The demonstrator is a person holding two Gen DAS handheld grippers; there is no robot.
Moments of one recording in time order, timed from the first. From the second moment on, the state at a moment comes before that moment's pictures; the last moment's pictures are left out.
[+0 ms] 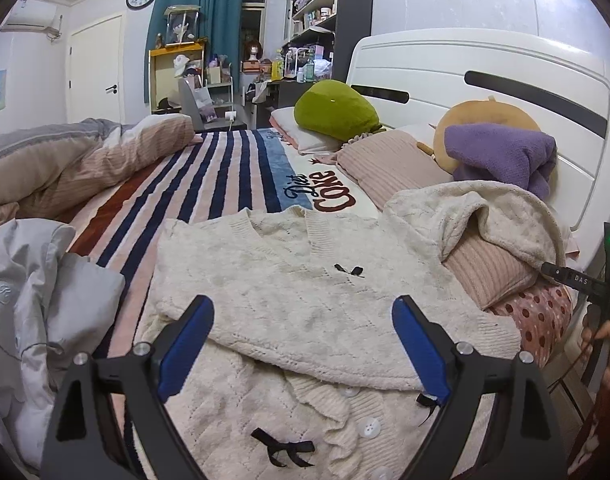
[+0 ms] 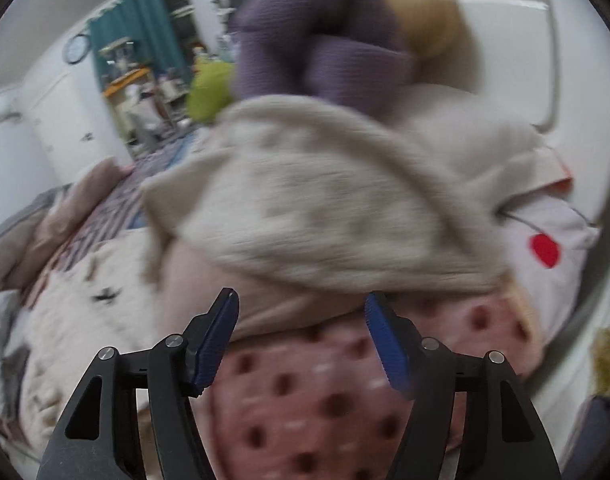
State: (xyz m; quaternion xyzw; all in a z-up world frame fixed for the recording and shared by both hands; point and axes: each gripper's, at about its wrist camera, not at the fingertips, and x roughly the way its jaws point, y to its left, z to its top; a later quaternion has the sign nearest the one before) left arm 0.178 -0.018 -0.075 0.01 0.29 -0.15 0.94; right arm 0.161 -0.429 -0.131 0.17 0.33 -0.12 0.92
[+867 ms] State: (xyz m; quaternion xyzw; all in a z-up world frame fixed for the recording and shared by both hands) left arm 0.194 -0.068 -0.077 0.04 0.30 -0.16 0.94; right arm 0.180 -0.495 -0.143 0.27 0.29 -0.01 0.92
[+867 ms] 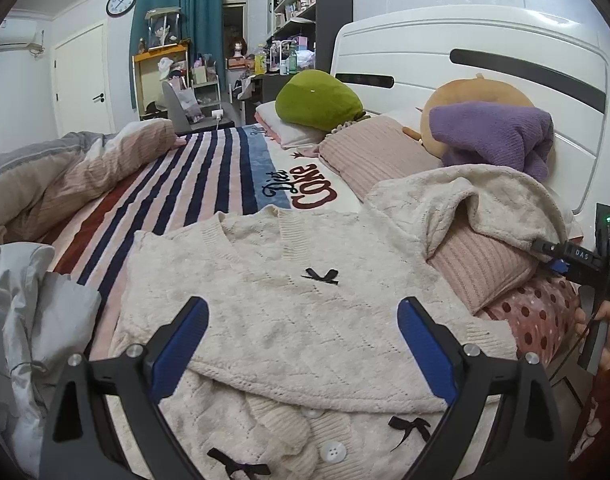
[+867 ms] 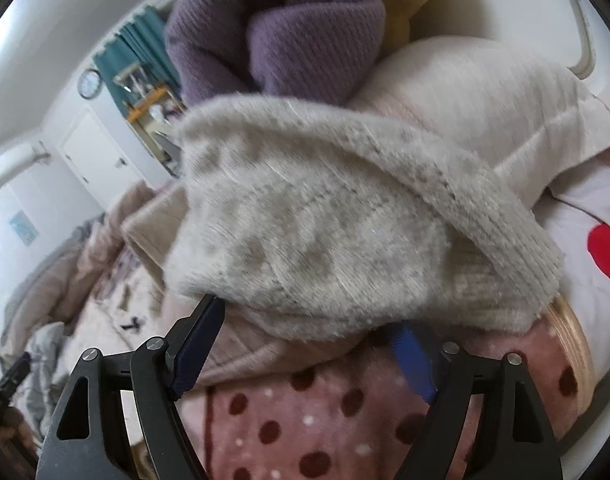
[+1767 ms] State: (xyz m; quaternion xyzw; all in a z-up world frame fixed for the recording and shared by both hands) left arm 0.160 -0.021 -0.062 0.01 0.27 -0.15 0.95; right arm 0.075 -0.490 -0.069 0.24 0.12 -0.02 0.96
